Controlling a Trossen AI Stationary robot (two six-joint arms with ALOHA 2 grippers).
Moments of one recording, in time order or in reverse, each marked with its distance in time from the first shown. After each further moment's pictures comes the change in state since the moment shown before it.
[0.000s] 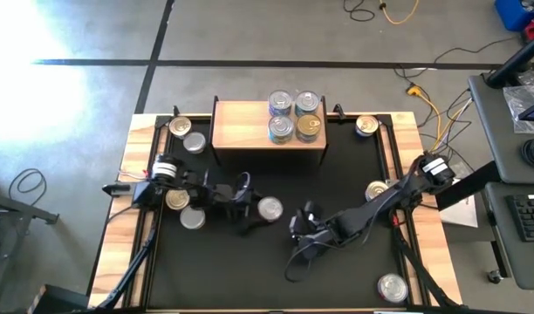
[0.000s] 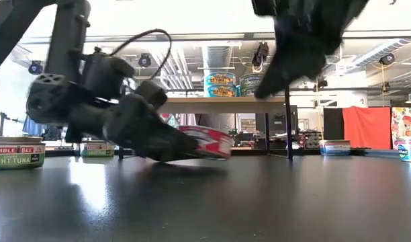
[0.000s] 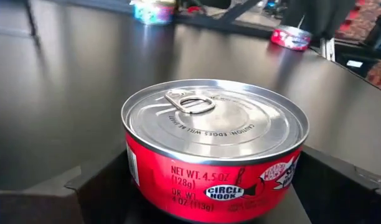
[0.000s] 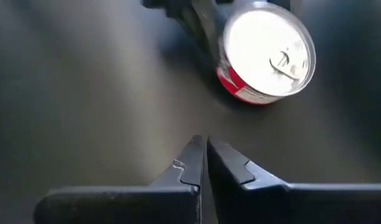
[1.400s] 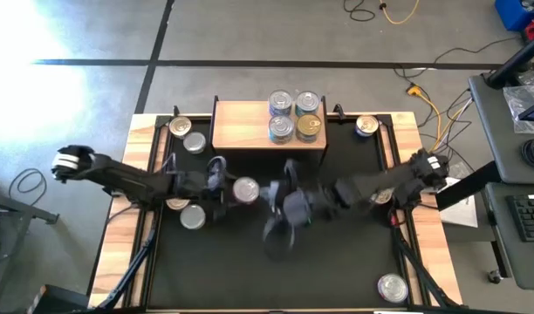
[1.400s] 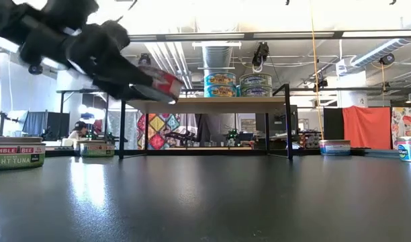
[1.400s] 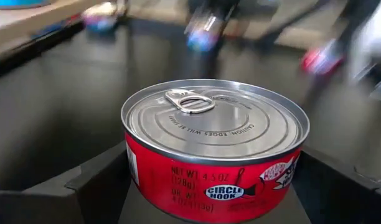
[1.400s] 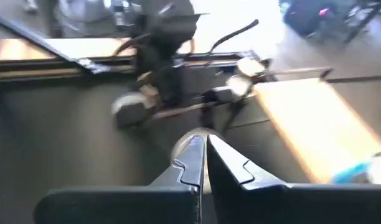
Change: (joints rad) left arm -0.035 -0.964 -0.160 -0.919 -0.244 0.015; right arm -0.124 0.045 0.697 -0.293 0.179 -0.447
